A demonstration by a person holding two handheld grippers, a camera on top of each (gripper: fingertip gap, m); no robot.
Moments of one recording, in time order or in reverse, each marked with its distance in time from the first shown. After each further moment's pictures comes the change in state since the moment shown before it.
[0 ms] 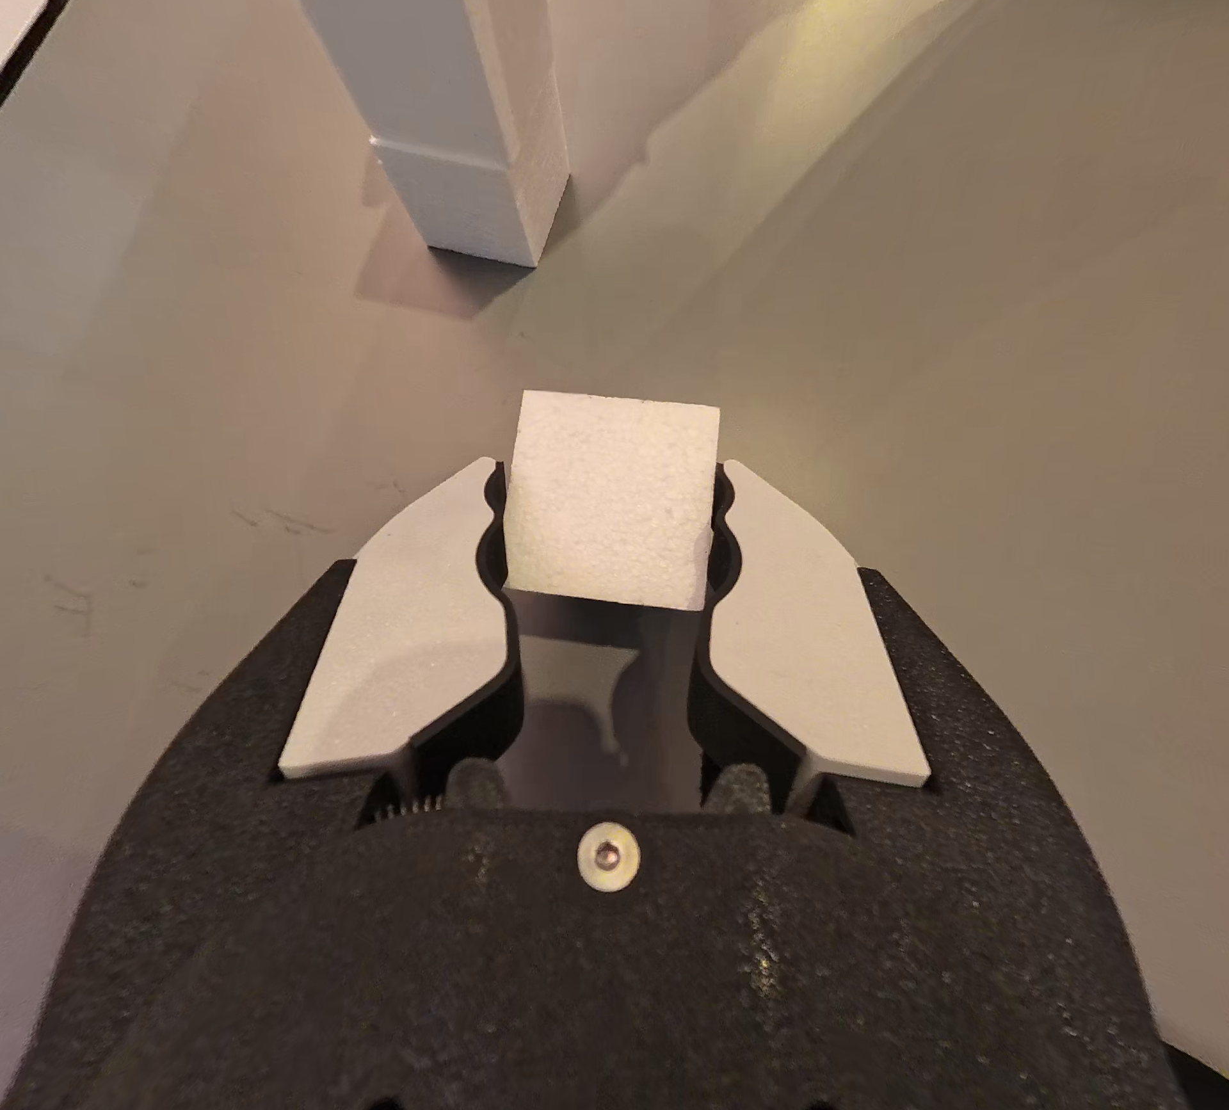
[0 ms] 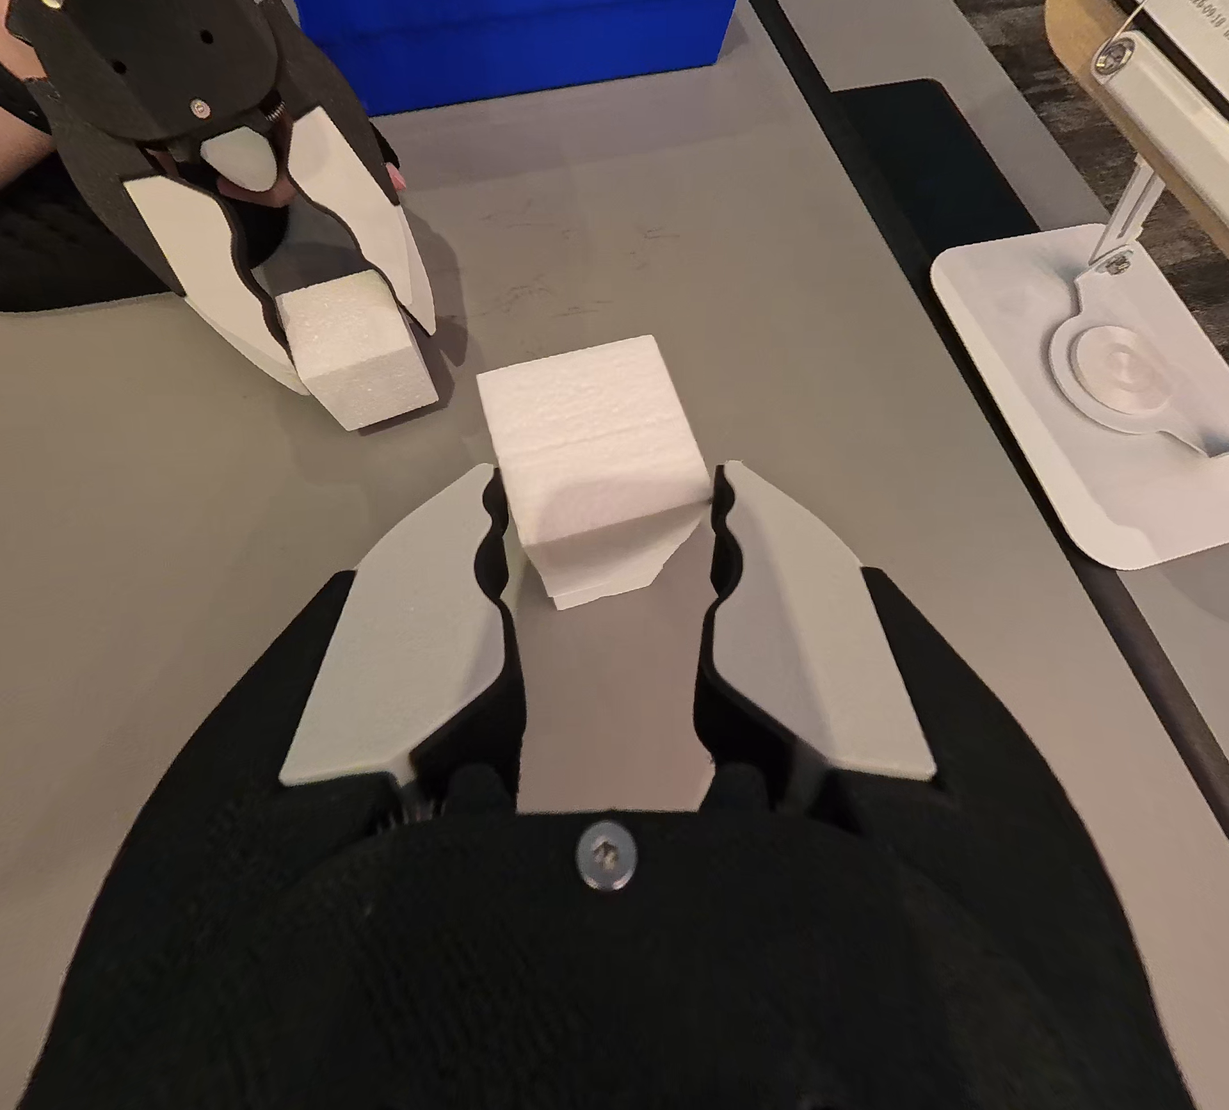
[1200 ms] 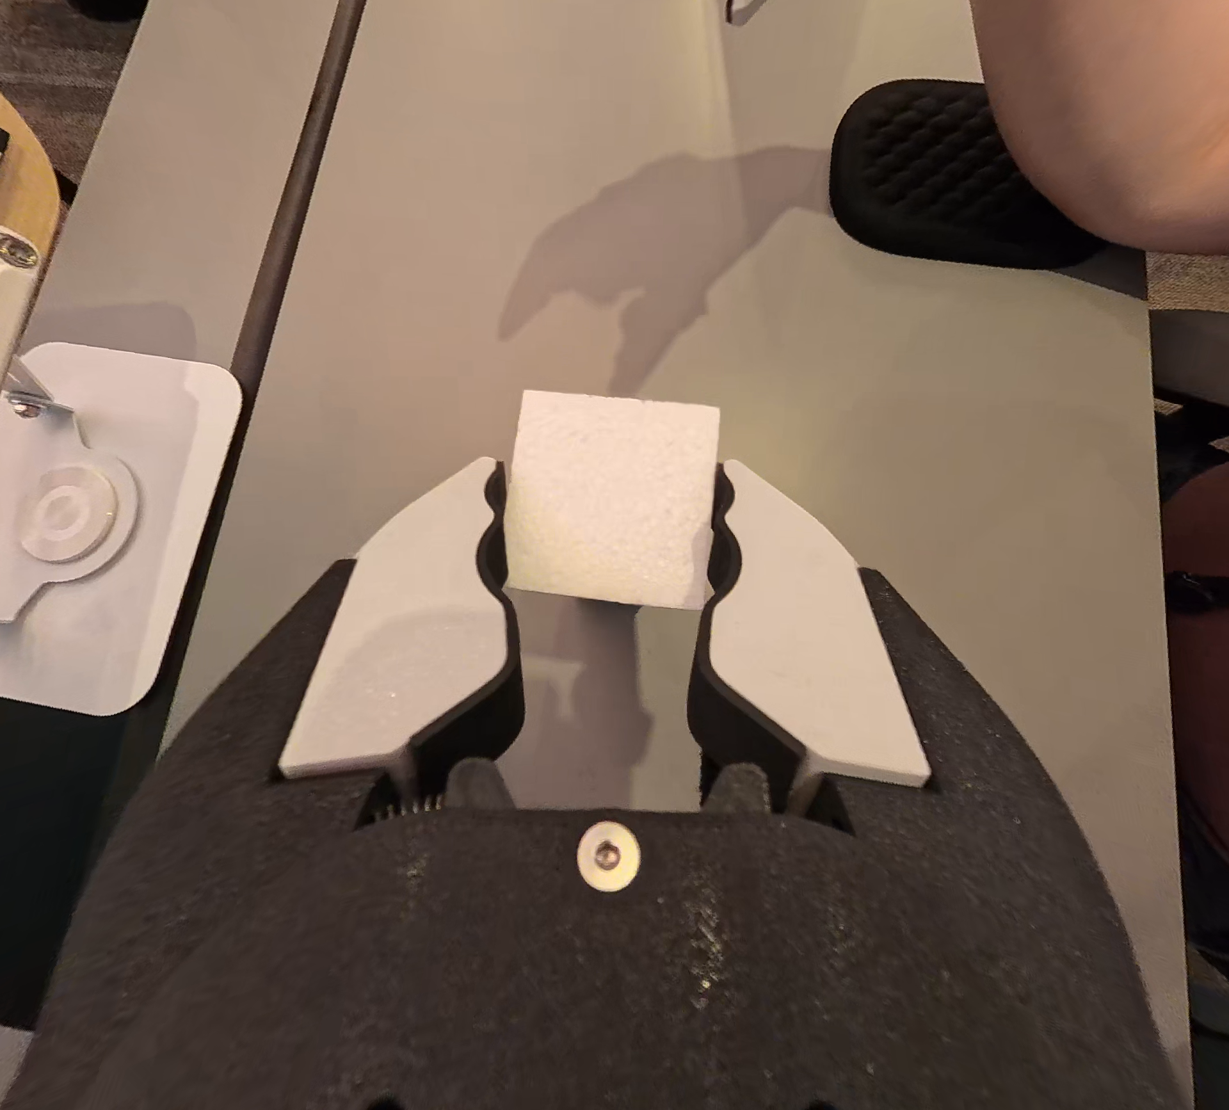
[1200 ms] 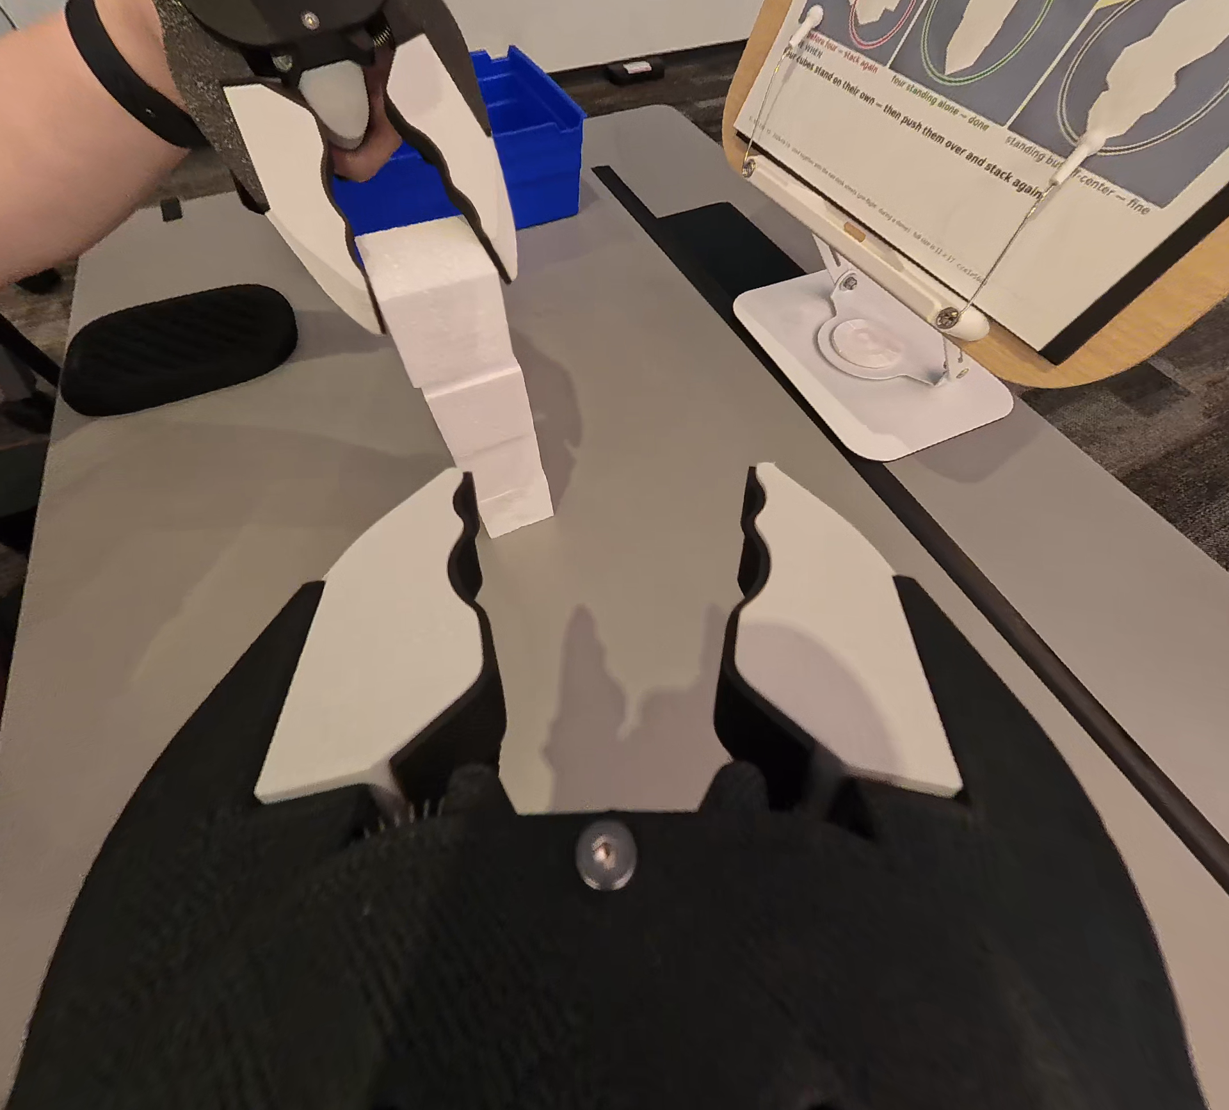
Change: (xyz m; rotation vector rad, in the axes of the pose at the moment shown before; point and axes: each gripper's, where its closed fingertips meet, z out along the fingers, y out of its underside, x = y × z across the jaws) left arm -0.049 -0.189 0.007 -0.040 0.104 0.076; right arm 0.061 0.016 -0.147 0.238 0.090 0.130
